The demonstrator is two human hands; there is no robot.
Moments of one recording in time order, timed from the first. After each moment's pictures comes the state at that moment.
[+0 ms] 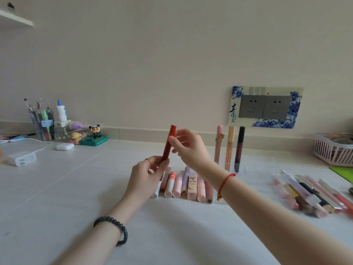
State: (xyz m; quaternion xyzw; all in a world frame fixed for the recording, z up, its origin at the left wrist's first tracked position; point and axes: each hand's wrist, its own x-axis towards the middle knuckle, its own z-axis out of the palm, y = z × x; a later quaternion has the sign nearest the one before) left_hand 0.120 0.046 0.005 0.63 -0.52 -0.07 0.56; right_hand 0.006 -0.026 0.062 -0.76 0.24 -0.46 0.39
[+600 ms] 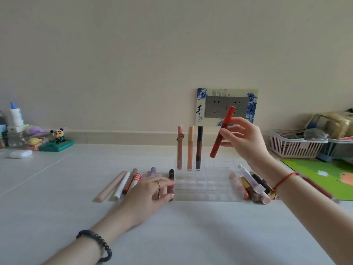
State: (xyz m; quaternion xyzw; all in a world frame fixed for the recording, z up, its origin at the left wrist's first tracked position) left_hand 0.053 0.034 -0.021 0.55 -0.75 -0.04 0.37; right_hand -0.184 -0.059 0.087 -0.68 0.31 -0.57 0.34
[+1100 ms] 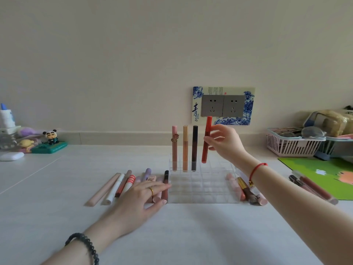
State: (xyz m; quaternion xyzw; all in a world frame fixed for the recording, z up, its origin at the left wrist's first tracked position) left_hand 0.060 0.035 -0.028 0.57 -0.76 -0.02 0.31; right_hand -0.162 -0.102 0.070 -0.73 0.39 -0.49 0.26
